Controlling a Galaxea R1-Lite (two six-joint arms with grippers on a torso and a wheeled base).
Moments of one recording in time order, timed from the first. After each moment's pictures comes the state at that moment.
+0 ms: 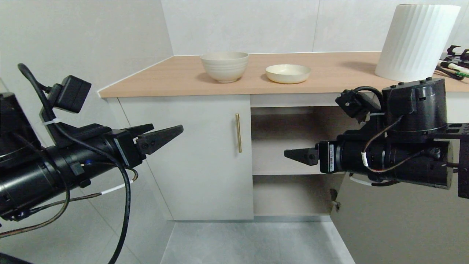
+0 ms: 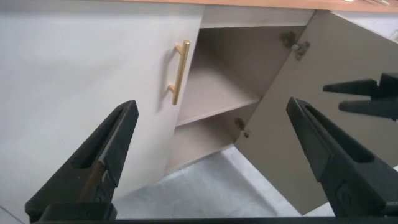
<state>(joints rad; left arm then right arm) -0.26 1.39 -0.65 -0.70 -0.32 -0.23 0.64 1.59 -1.00 -0.24 0.03 0.27</state>
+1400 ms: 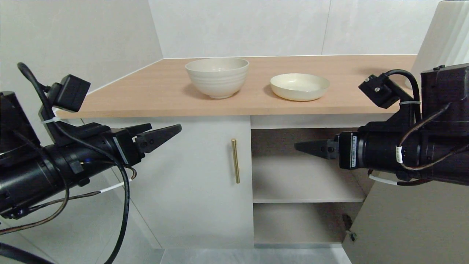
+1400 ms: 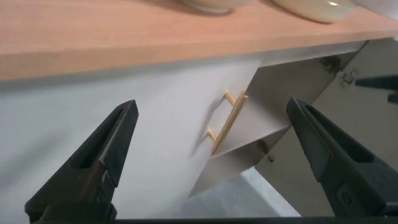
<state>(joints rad) -0.26 1.38 -0.65 -0.68 -0.31 -0.23 0.66 1.48 -1.00 -0.16 0.05 0.31</state>
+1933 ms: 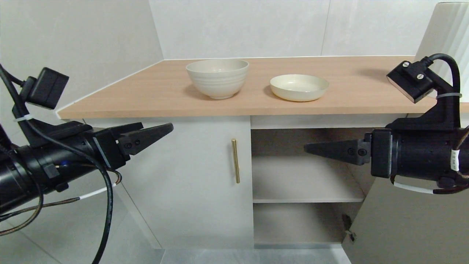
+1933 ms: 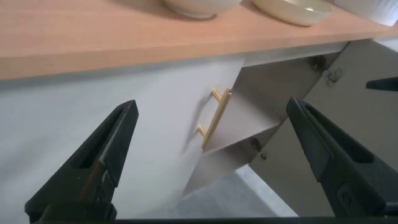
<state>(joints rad) -0.26 1.30 -0.67 -0.58 -0.32 -0.23 0.67 1.37 -0.98 -0.12 0.17 0.34</state>
